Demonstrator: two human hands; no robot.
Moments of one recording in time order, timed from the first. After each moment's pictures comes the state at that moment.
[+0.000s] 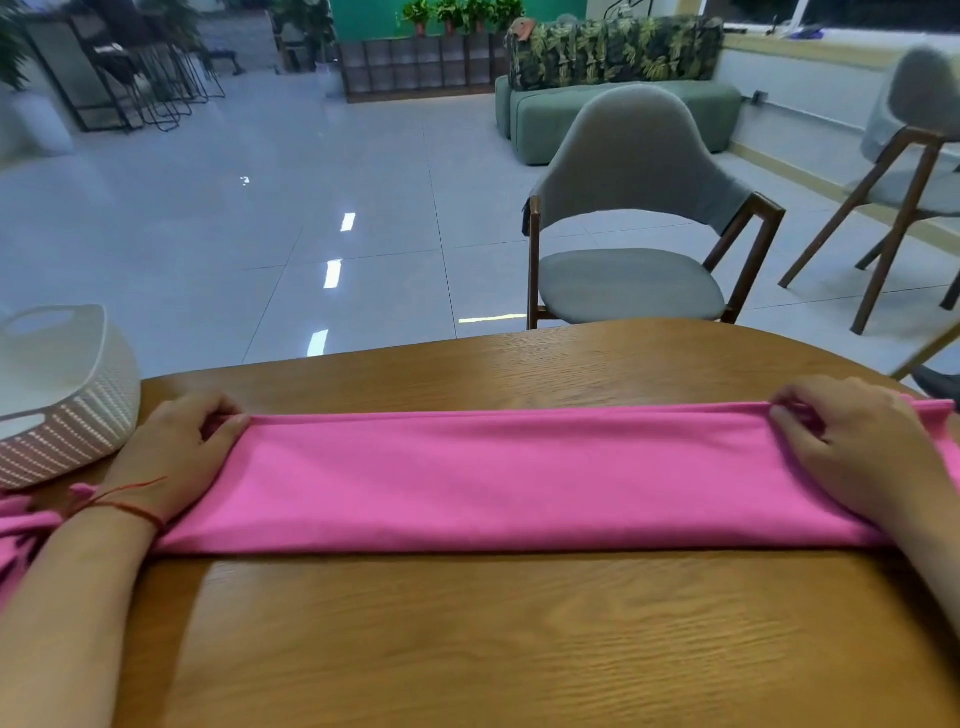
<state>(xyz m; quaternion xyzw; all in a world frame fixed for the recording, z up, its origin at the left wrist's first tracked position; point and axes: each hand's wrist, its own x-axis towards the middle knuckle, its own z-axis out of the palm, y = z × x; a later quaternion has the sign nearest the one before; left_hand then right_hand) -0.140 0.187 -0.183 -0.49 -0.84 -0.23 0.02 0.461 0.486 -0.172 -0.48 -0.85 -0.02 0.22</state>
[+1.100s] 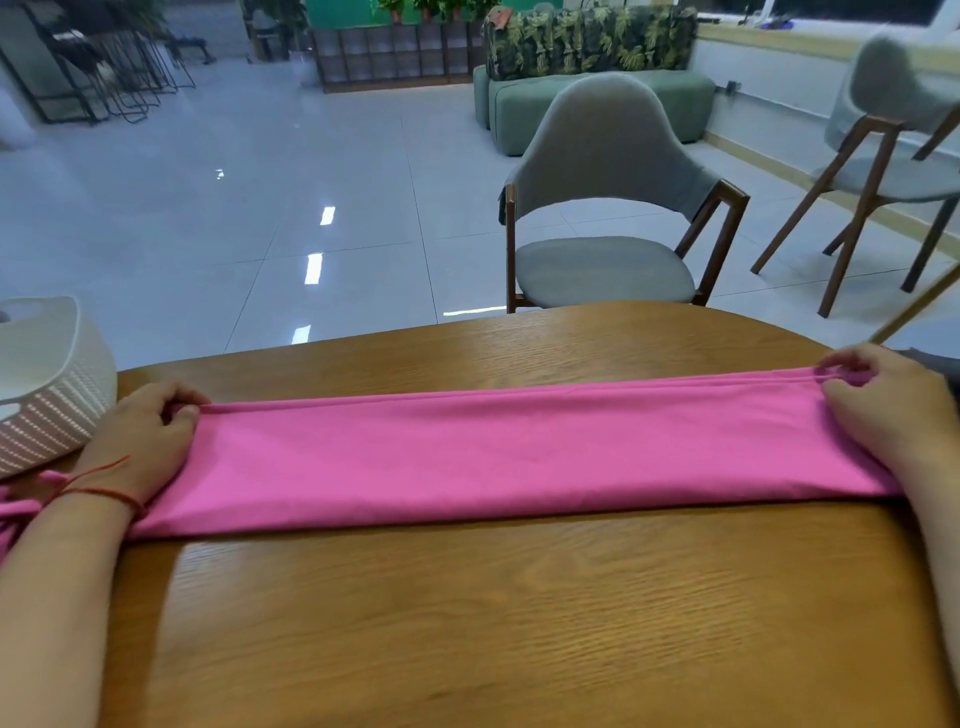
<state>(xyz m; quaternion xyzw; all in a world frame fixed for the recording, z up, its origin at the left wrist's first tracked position) -0.147 0.186 -0.188 -0.42 -0.86 -0.28 0.01 0.508 0.499 -0.156 -0.67 -0.67 0.15 0.27</state>
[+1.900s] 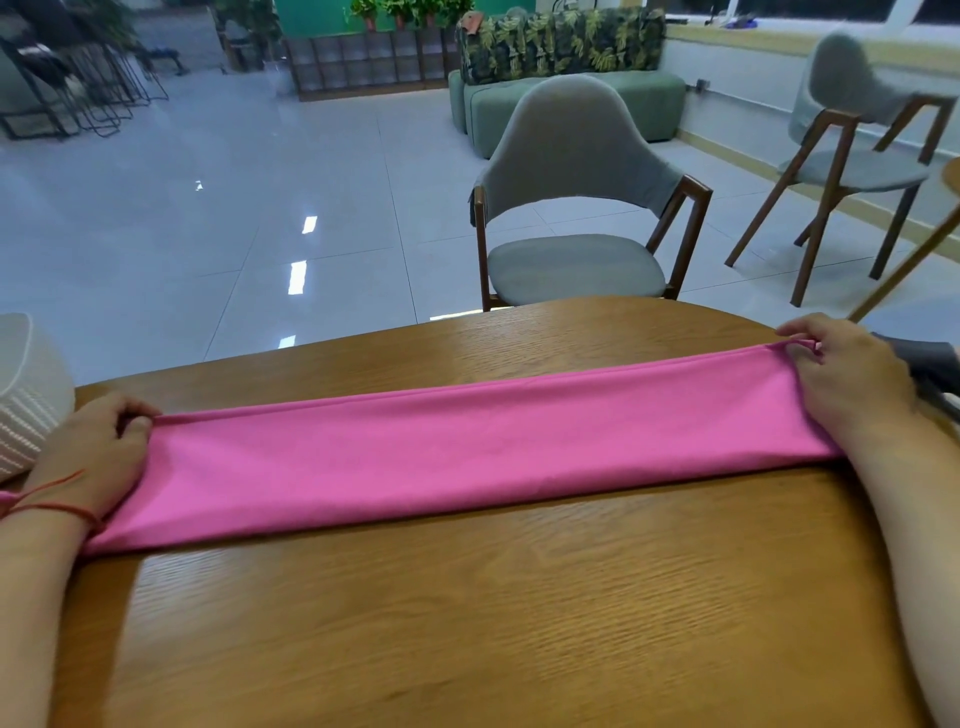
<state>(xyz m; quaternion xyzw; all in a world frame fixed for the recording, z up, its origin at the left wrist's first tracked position) -0.164 0.188 -0.201 -0.39 -0.88 -0.26 0.02 0.522 0.523 -0.166 -0.65 -0.72 0.05 0.25</state>
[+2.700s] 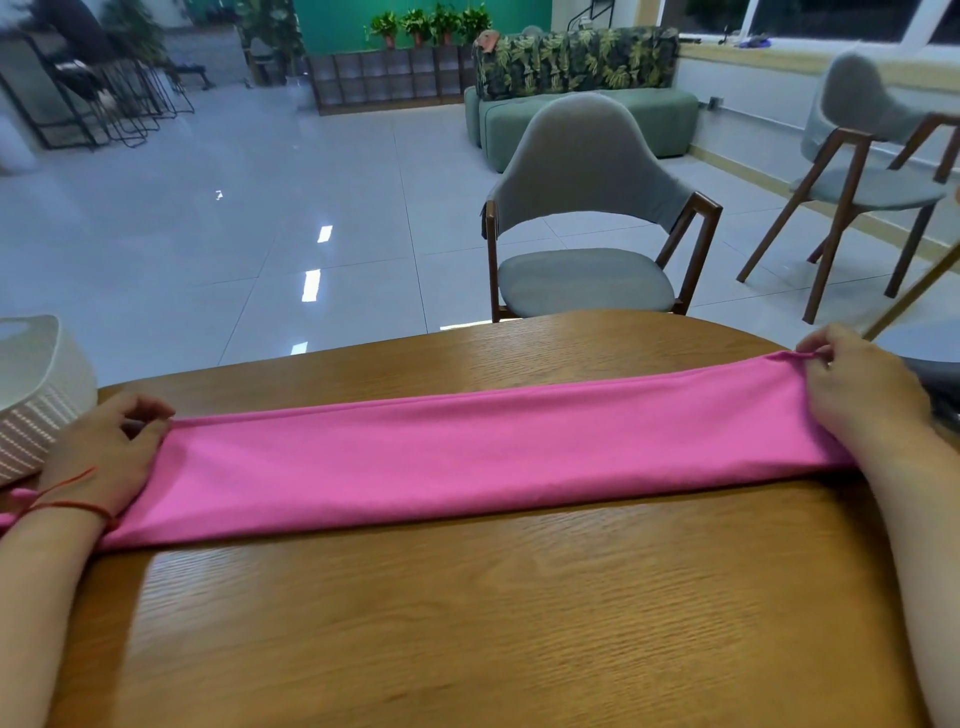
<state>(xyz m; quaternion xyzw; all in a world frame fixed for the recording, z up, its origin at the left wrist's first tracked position) -0.148 0.177 -0.189 -0.36 -0.88 -0.32 0.01 0.519 0.528 -0.162 -0.69 -0.69 0.04 0.23</state>
